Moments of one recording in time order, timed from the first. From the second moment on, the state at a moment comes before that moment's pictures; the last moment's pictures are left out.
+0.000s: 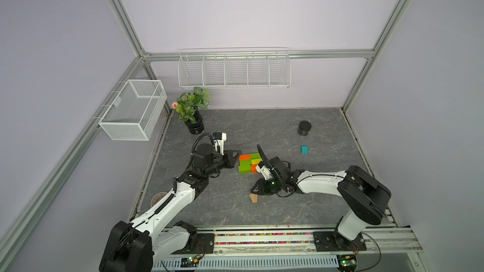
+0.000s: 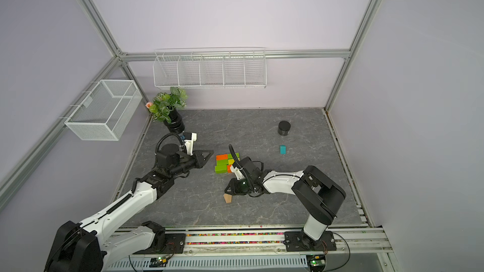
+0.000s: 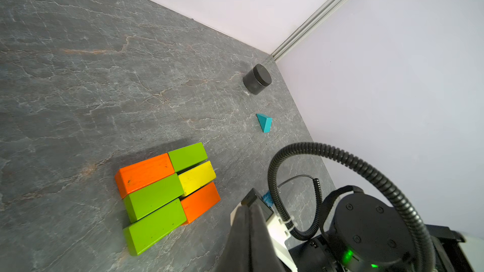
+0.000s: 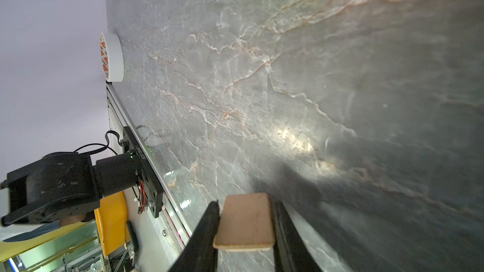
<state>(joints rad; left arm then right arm) -0.47 1.10 0.61 0.15 0.42 -0.62 0.86 1.69 0.77 0.01 -0.48 0.75</state>
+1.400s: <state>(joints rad) -0.46 1.13 0.61 0.15 0.42 -0.66 0.81 1.22 0.51 -0.21 -0.04 0.56</state>
